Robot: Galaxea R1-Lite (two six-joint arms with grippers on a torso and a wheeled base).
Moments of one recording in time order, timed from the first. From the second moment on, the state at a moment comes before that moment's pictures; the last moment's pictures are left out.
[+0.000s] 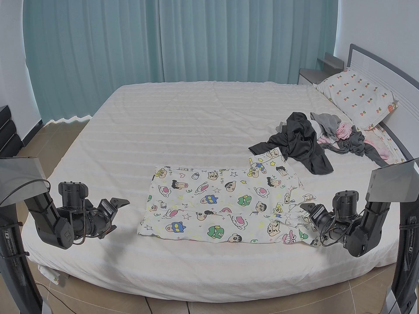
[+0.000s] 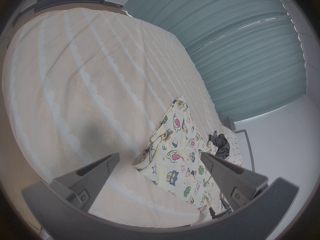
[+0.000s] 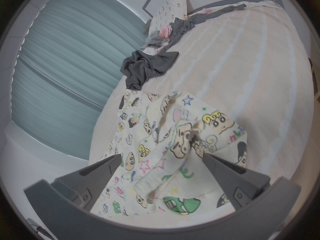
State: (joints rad) left arm 0.02 2.18 -0.55 -1.00 -0.31 -0.94; right arm 0.17 2.34 -0.50 -1.30 -0.04 0.98
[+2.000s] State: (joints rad) left arm 0.02 2.19 -0.54 -1.01 -0.31 -0.94; right arm 0.22 2.18 -0.50 -1.12 -0.09 0.93
